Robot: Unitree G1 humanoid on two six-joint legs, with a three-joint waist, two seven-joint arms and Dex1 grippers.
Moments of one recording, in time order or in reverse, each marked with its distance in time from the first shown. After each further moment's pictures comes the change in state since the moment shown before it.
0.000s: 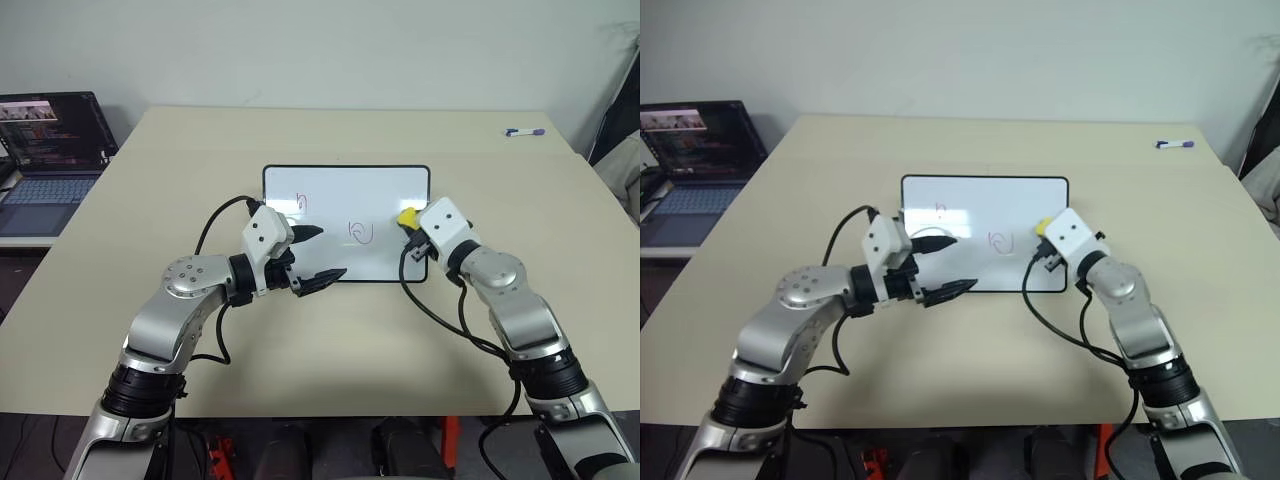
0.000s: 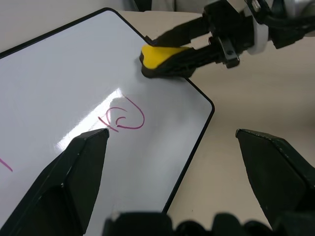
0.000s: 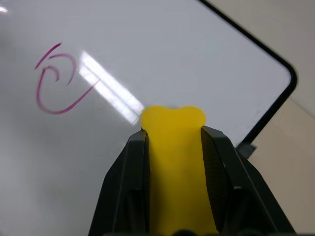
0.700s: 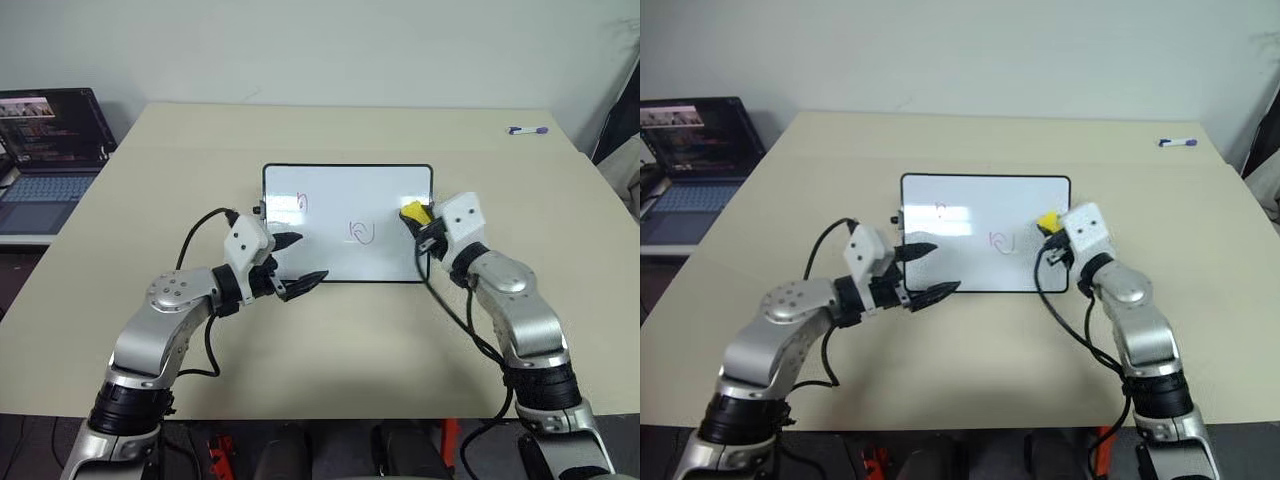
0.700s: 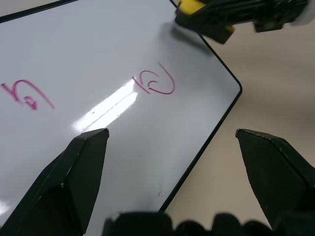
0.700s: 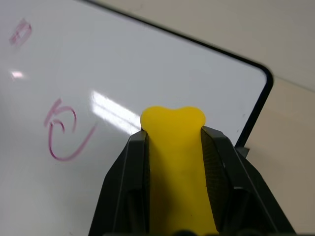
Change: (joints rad) left arm 0.144 0.013 0.105 -0.041 -0.020 0.001 0.069; right arm 0.076 0.102 -0.227 -0.153 0.259 0.015 0.036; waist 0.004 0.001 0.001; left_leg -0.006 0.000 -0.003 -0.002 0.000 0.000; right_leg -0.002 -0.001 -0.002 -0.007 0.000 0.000
